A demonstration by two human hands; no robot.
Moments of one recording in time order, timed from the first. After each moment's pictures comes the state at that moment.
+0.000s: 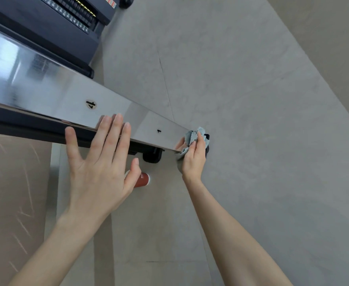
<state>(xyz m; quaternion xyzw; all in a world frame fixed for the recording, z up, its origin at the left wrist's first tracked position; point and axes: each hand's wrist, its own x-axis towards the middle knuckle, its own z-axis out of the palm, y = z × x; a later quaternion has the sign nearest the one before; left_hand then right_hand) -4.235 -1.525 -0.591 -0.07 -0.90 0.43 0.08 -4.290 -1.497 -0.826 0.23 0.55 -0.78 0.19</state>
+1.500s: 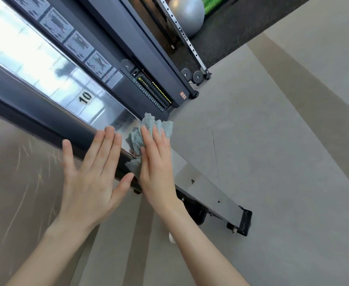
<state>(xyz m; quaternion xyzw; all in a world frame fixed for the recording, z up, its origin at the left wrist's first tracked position) -4.225 -1.525 -0.351 0.04 -0.88 0.45 0.15 -4.311 -1.495 -0.461 -0.24 0.51 -0.82 -0.10</state>
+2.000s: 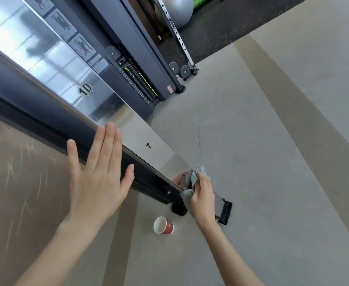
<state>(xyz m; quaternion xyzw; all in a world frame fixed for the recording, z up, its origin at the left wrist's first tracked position) -4.226 -1.525 -0.370 0.05 -0.88 0.43 0.20 -4.304 -1.453 -0.616 -0.06 0.67 -0.73 0.14</state>
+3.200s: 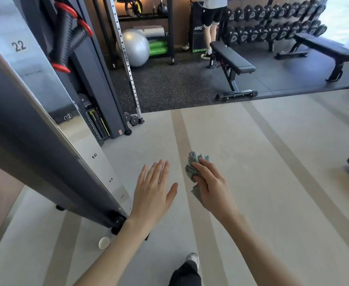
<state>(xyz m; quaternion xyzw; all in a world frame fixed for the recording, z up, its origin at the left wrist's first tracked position) -4.268 -1.295 0.064 0.04 -0.99 0.00 0.16 -4.344 -1.127 0.048 -0.30 0.84 -0.43 -0.13</state>
